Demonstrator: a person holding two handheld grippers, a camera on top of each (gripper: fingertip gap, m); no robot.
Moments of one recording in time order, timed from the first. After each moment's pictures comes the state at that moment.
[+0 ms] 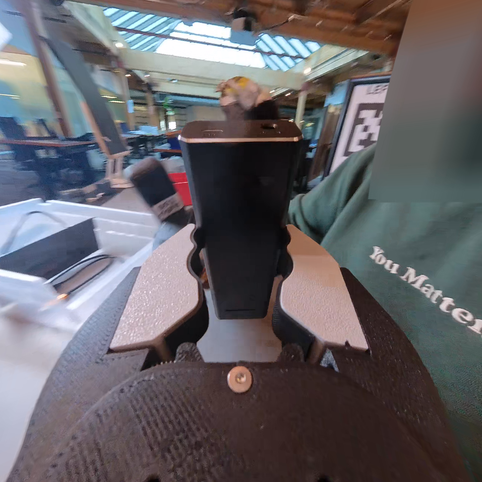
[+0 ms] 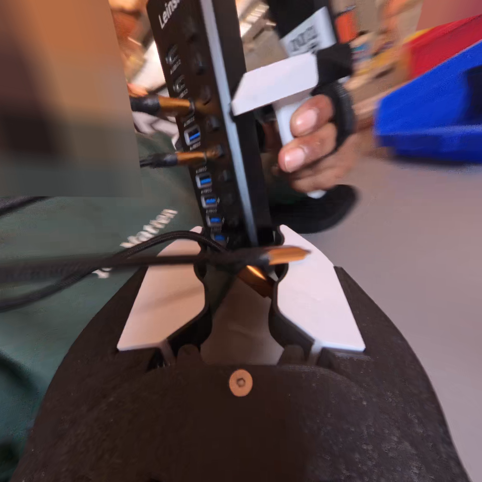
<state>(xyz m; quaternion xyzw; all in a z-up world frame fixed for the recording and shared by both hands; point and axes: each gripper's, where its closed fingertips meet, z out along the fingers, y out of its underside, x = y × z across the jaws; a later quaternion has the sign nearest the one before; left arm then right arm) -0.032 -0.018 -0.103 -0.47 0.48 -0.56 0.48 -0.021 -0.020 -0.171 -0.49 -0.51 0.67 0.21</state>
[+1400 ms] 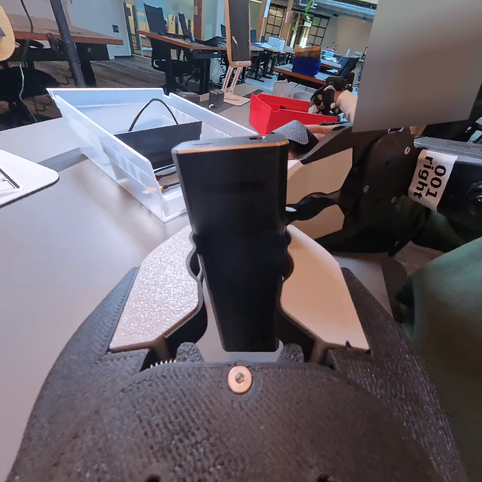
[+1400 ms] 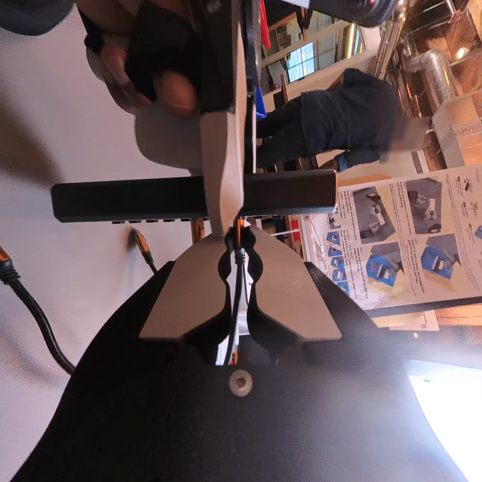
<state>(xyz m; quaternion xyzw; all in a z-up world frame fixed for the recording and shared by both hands) -0.037 0.051 -0.176 -0.68 0.38 -0.40 0.48 -0.049 0.058 -0.173 -0.39 -0.67 -0.11 0.62</state>
